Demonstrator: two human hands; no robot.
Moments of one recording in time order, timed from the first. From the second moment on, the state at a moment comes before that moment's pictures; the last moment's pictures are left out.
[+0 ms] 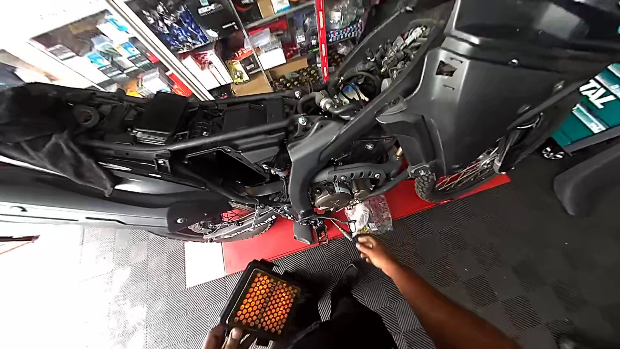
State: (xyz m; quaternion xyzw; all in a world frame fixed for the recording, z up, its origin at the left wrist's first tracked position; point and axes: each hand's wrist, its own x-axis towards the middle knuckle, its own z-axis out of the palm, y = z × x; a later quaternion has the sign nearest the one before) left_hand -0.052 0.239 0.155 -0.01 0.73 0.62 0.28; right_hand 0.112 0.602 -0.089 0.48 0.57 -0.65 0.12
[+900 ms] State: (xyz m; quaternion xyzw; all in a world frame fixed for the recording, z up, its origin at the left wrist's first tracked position) left_hand -0.303 0.261 0.130 0.52 0.68 0.51 0.09; right_hand -0.114 0.510 0.196 0.31 0.49 -0.81 -0.02
